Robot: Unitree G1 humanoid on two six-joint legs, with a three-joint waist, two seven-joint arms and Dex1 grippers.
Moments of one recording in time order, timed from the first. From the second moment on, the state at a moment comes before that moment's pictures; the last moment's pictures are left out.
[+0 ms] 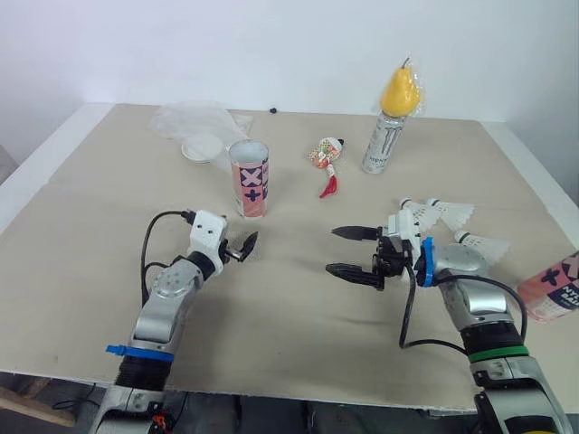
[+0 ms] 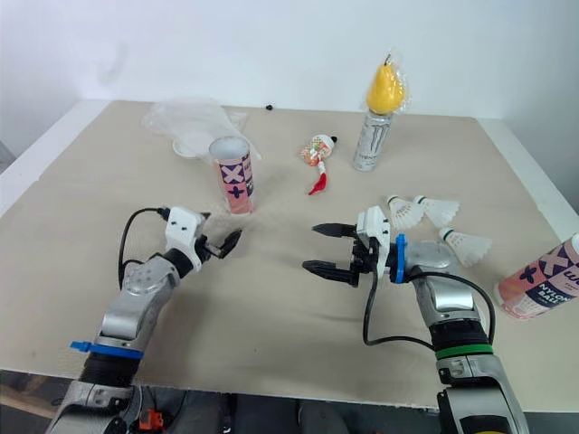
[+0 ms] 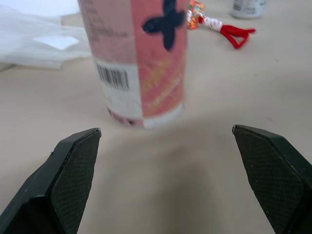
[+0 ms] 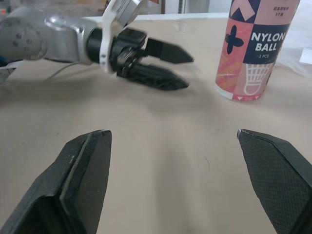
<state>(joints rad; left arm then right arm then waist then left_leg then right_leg) -0.38 0.22 -0.02 0.09 -0.13 0.24 -0.38 -0.48 -0.55 0.03 0.27 0.40 0.04 1.29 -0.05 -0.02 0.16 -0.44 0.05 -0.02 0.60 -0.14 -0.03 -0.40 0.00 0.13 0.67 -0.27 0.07</state>
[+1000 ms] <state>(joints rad) -0.84 0.22 -0.02 0.88 -0.09 -0.03 -0.49 -0.41 -0.55 0.03 0.11 0.40 0.08 1.15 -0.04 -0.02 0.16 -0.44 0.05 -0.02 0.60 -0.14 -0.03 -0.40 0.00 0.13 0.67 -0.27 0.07</state>
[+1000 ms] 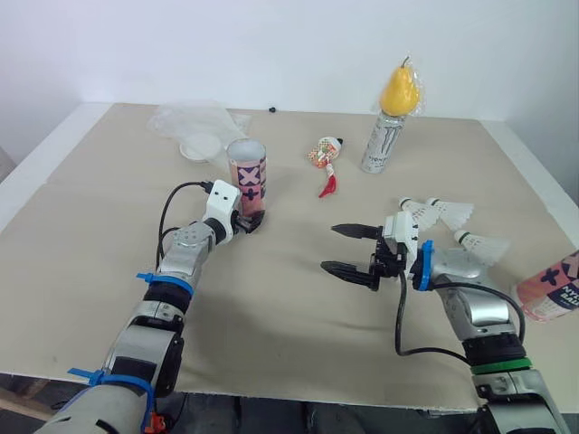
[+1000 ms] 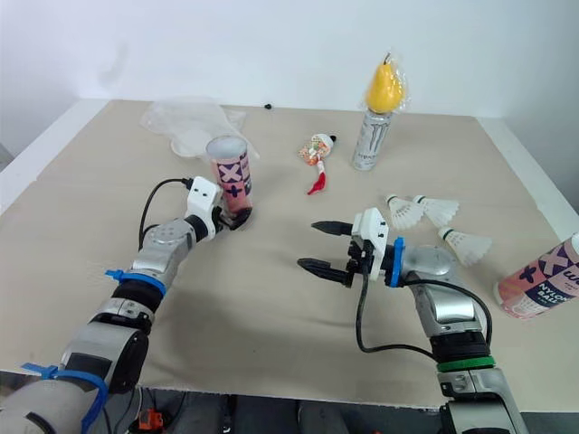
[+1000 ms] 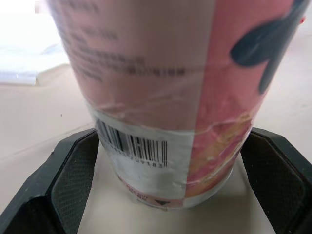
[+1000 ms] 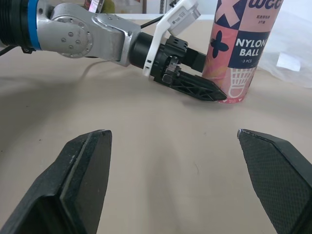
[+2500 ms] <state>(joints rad) -0.85 0.26 0.00 0.95 -0.04 -0.24 -0.67 -0.36 -0.49 -0.05 -0.01 0.51 0.27 0.96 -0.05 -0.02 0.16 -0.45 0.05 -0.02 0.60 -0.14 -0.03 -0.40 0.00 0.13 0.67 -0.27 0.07</state>
